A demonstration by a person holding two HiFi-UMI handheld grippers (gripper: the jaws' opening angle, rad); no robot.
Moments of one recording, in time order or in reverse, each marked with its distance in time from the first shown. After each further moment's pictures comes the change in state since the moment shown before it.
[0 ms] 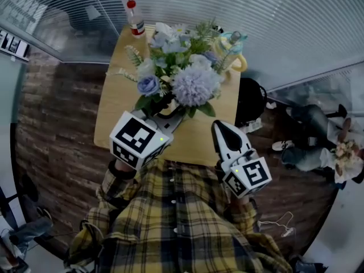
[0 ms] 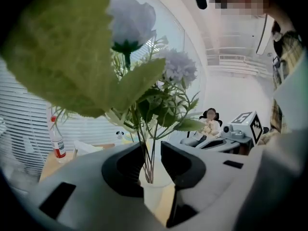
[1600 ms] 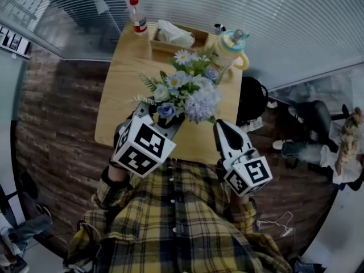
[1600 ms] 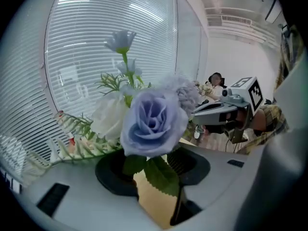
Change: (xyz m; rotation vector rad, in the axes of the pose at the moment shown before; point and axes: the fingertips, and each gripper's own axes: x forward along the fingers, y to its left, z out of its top) left arm -0.024 -0.005 -0.066 0.136 0.427 0.064; right arm -0.002 -0.002 -0.008 0.046 0.000 -0.010
